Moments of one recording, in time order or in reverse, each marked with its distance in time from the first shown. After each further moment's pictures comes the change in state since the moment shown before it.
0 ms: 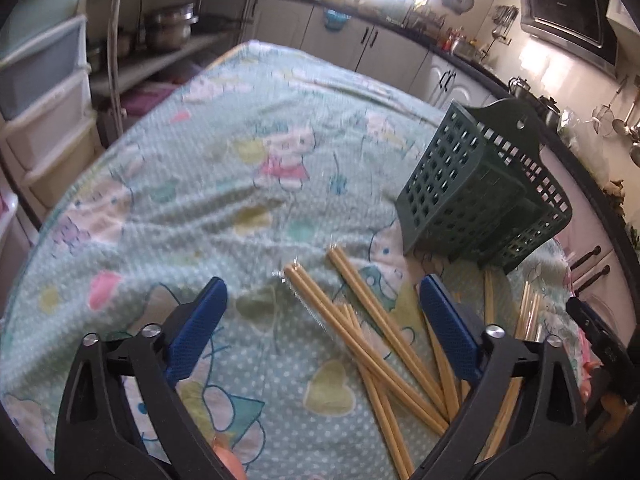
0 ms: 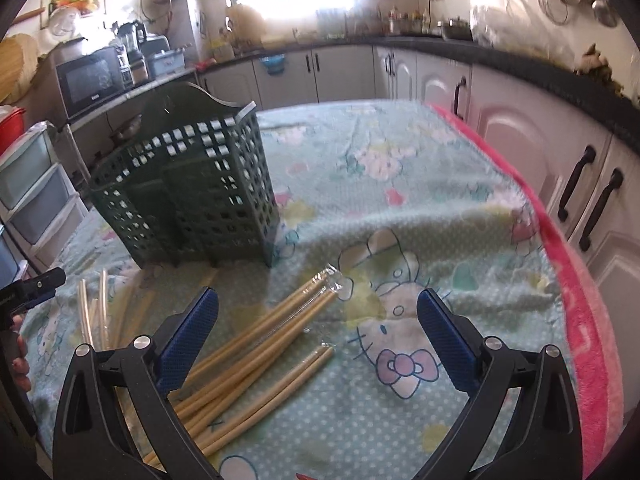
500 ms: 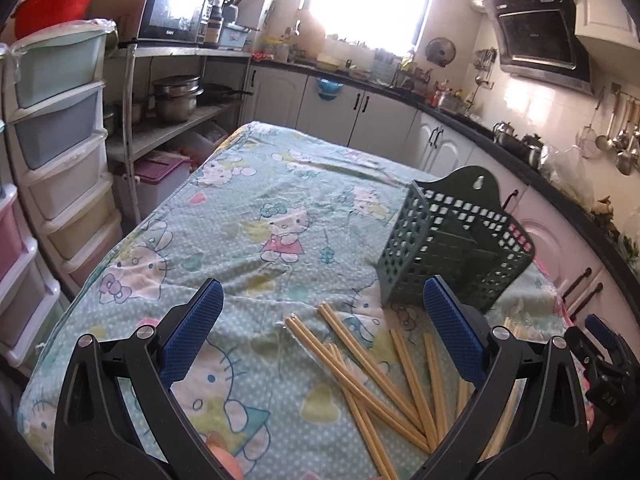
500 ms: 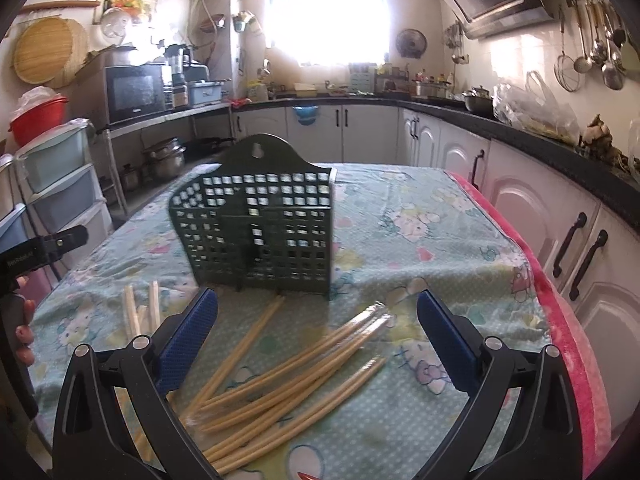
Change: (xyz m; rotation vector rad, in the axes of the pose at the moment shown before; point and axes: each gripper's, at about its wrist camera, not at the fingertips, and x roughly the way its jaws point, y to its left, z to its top) left arm -0.061 -0.019 0.002 0.062 -0.265 0.040; right arm -0.060 0.053 -0.013 -0.126 -0.215 0.010
